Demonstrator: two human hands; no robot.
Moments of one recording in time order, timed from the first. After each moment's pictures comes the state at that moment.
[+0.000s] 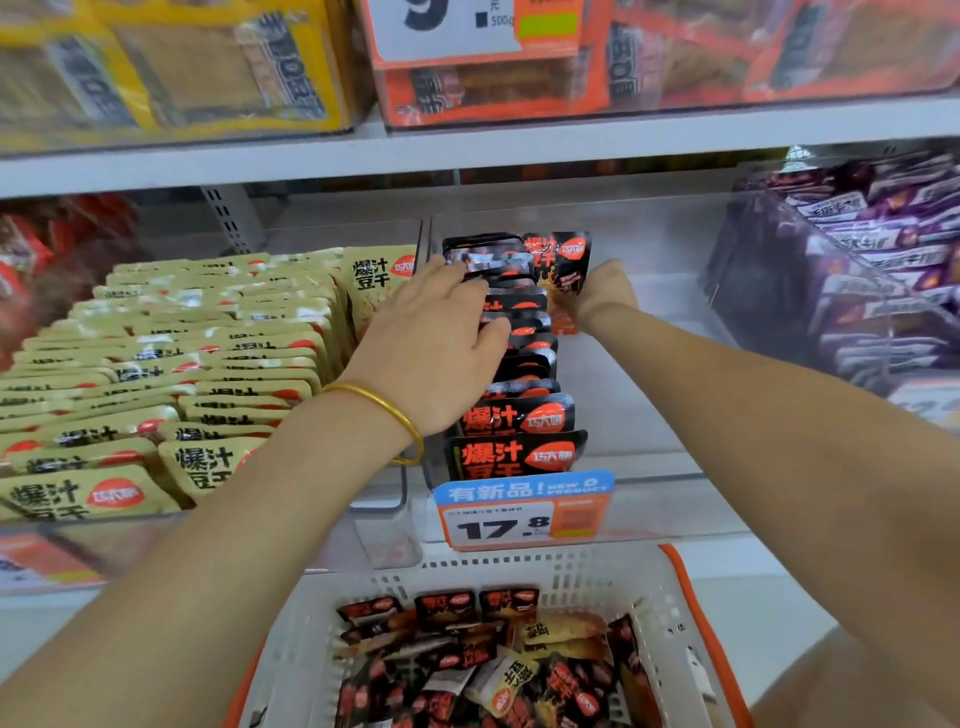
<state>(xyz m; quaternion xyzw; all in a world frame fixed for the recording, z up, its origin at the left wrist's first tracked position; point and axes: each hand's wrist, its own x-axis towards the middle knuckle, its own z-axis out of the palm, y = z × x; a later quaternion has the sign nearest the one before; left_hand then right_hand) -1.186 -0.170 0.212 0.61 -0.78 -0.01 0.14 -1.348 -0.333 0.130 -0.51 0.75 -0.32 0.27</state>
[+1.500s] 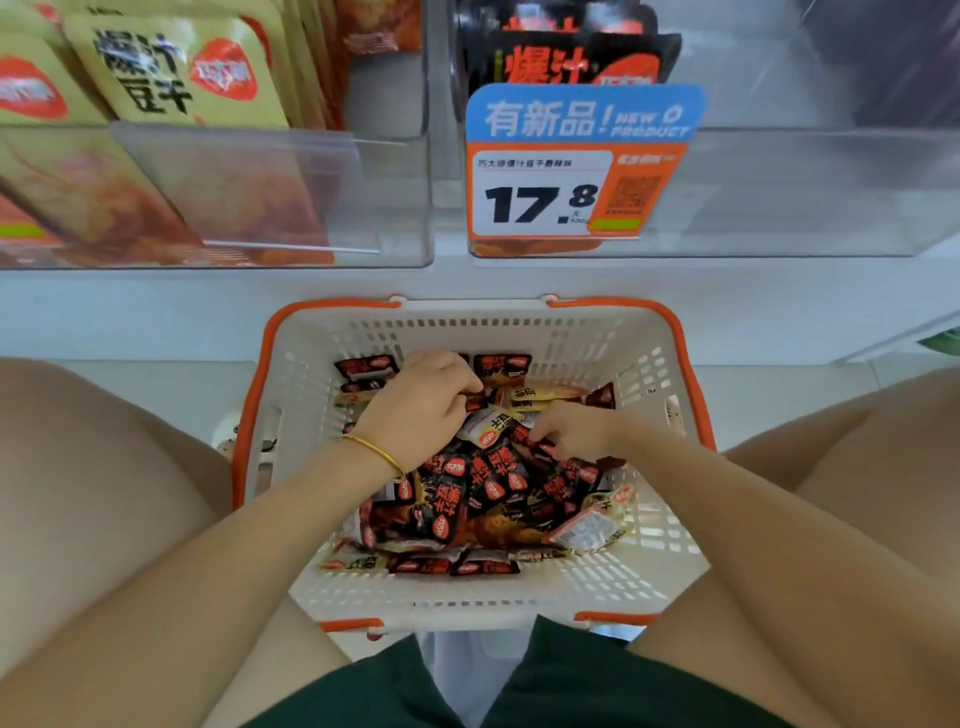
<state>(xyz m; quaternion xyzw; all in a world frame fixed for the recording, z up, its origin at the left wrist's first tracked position) -1.147 -0.023 -0.024 0.56 -0.78 -0.25 0.10 -1.361 -0.067 -0.084 -0.71 0.47 0.27 0.44</state>
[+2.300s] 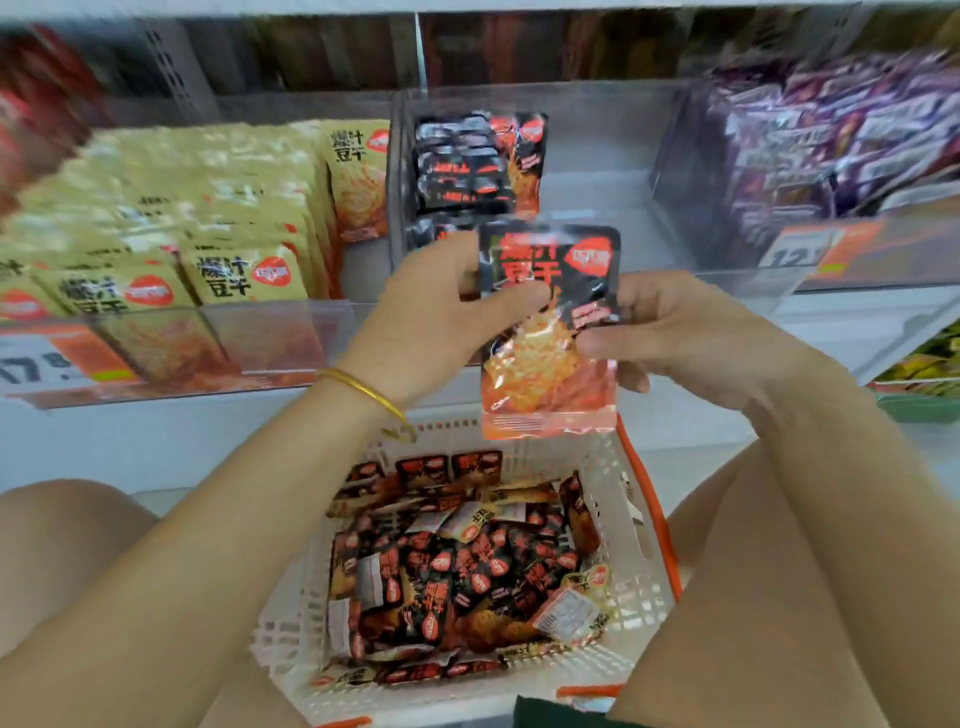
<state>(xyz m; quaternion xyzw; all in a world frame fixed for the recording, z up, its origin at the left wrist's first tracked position) -1.208 -0.042 0.184 0.45 -0.70 -0.38 0.41 -1.412 -0.043 0.184 -0.65 0.40 -0.30 0.57</state>
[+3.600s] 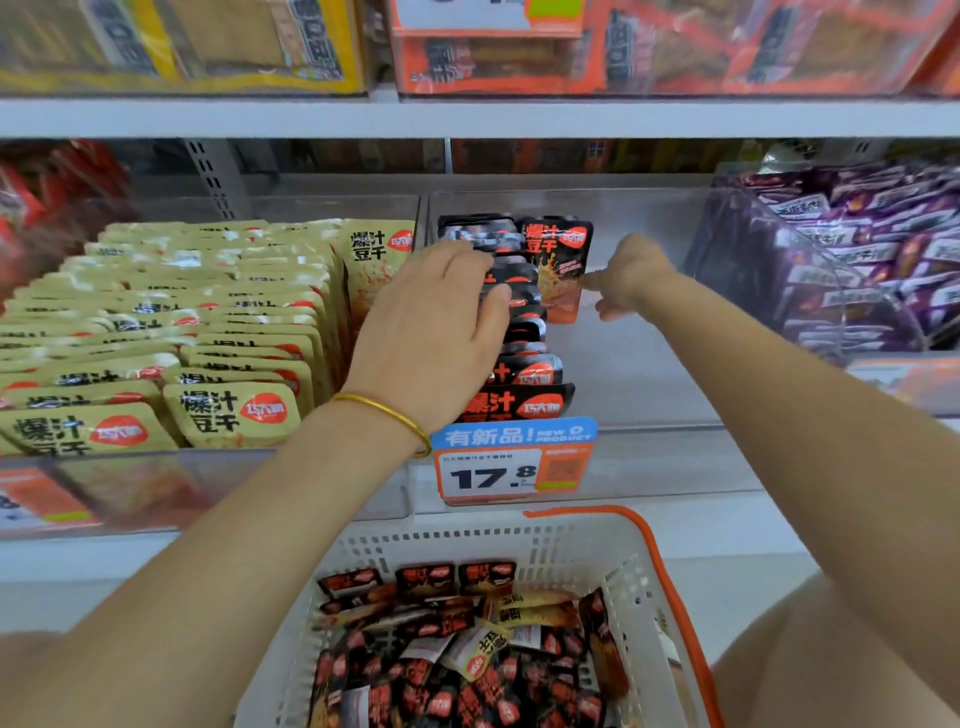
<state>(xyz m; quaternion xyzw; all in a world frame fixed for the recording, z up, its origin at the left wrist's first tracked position) -1.188 -0.145 0.196 0.56 -0.77 0.04 0.29 -1.377 -0.267 0.186 -0.59 0.71 -0.26 0.29</state>
